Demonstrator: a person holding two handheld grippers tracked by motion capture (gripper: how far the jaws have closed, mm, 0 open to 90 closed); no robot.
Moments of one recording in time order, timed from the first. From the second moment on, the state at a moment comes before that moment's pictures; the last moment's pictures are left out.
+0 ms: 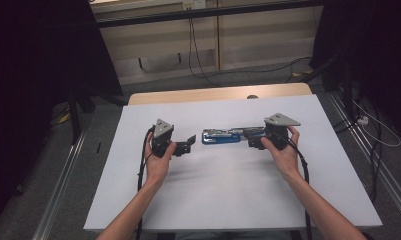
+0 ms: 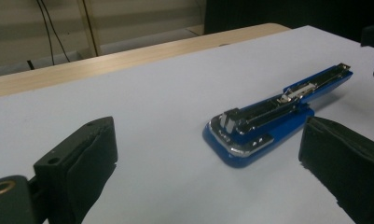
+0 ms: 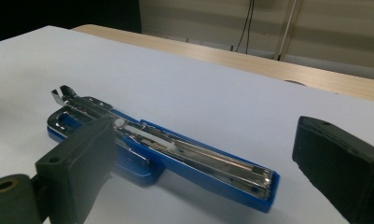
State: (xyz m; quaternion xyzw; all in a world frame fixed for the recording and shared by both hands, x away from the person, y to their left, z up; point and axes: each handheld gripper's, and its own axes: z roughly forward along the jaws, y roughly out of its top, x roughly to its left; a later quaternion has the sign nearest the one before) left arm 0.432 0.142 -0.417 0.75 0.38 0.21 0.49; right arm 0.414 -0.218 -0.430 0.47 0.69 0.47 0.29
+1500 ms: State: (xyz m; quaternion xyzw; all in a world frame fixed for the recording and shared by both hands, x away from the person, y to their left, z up) left arm 0.356 0.216 -0.417 0.73 0.40 0.27 0.49; right arm 0.319 -0.283 -0.426 0.51 0.65 0.46 0.32
